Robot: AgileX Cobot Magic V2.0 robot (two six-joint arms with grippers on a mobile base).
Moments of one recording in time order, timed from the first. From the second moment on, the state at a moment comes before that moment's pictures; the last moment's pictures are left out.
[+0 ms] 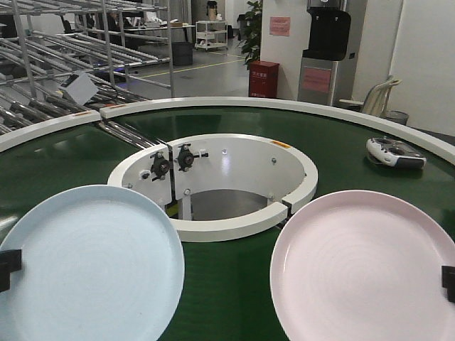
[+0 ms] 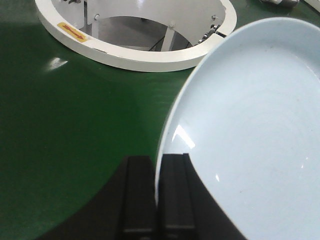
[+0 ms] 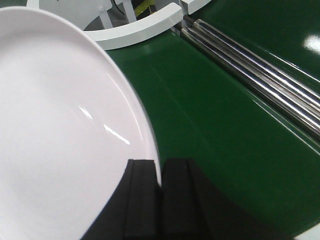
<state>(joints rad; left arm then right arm) -0.14 0.90 -0.92 -0.31 0.64 0.05 0.09 0.89 -1.00 0.22 0.82 -0.03</state>
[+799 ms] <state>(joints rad) -0.14 0.90 -0.92 -0.31 0.64 0.05 0.09 0.89 -1.00 0.22 0.82 -0.03</state>
